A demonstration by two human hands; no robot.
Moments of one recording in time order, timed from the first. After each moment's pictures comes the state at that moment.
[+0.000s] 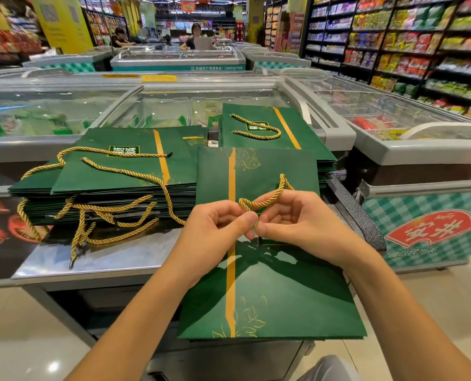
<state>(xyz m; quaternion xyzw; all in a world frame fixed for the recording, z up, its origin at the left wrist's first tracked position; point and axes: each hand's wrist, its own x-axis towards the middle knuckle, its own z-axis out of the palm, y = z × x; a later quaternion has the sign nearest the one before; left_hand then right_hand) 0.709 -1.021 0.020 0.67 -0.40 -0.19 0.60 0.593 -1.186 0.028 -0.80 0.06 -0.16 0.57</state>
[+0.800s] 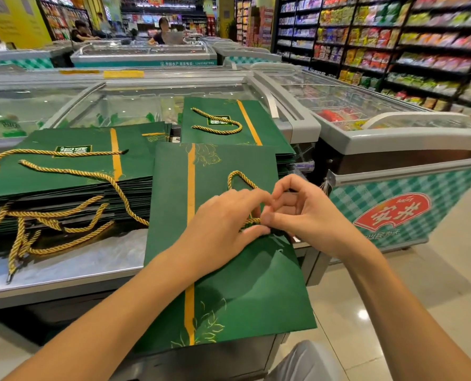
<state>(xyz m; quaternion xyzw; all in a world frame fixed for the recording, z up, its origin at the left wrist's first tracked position) 0.686 -1.080 0.018 0.69 -0.66 0.08 0.30 0.549 -1.226 0.022 -0.76 0.11 -0.21 0.60</state>
